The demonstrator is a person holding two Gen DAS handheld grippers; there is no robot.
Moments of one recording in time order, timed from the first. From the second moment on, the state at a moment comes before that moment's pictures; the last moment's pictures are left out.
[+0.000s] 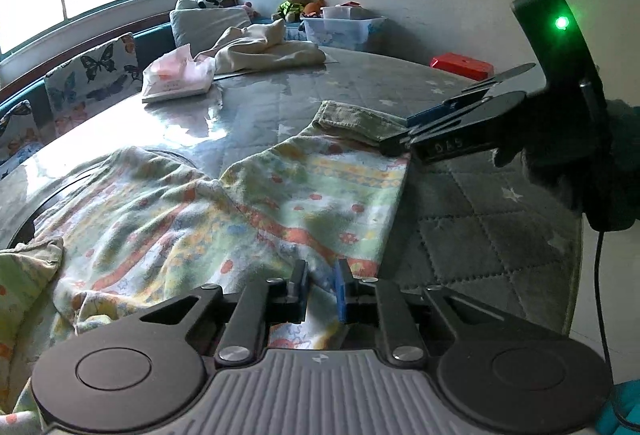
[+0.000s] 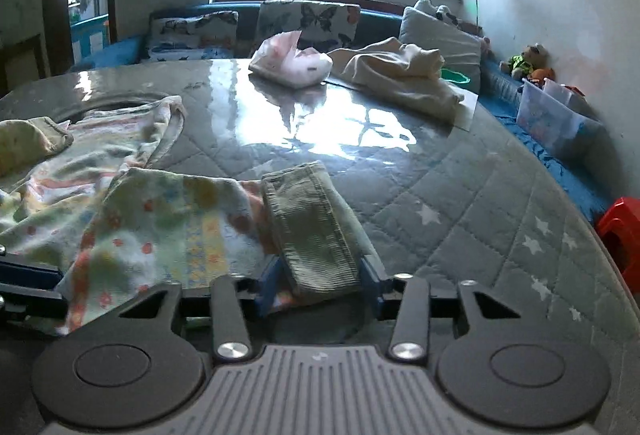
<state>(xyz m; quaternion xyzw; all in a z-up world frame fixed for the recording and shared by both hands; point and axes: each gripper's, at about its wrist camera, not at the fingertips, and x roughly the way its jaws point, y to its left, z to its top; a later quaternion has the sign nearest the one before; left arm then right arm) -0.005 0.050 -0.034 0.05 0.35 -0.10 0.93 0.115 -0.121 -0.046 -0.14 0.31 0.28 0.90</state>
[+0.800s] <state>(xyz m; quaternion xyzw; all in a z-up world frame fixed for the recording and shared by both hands) -0.032 0.064 -0.027 0.02 0.36 -0.14 0.92 0.108 -0.187 -0.022 -0.06 0.31 0.20 0.93</state>
